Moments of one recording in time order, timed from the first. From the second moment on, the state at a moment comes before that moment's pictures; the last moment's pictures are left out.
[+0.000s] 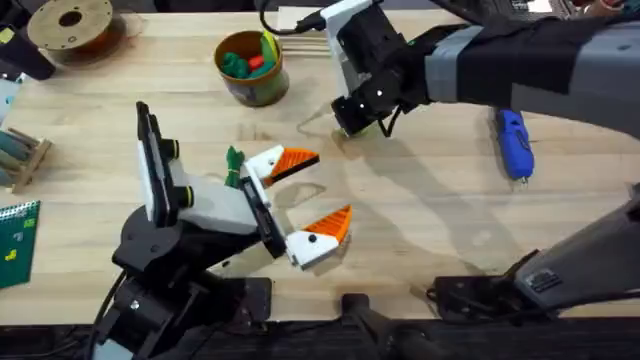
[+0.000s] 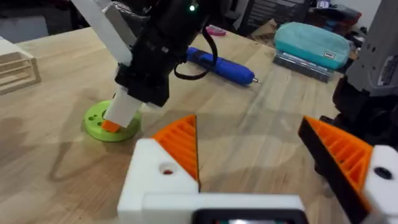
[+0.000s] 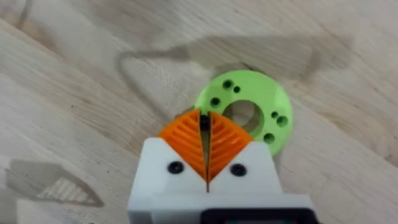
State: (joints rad) left arm -0.43 0.01 0.01 -0.06 0.66 -0.18; right arm 0.59 1.82 1.20 -0.50 0.00 0.03
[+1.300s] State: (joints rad) left arm -0.43 0.01 0.01 -0.06 0.66 -0.18; right arm 0.77 1.60 1.55 -1.02 -0.14 -0.01
